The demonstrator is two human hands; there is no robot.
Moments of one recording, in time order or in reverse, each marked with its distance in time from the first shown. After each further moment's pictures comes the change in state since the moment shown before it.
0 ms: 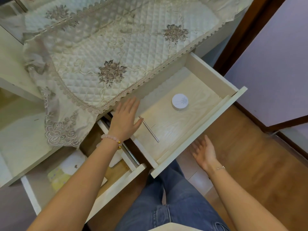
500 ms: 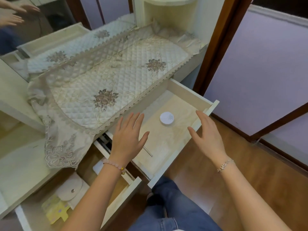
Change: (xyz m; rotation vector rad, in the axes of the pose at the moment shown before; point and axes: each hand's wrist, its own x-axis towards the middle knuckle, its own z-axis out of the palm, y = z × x) left_hand -0.037 0.063 -0.062 0.055 0.292 0.087; right_hand -0.109 -0.077 0.030 -1.302 0.221 -1.114
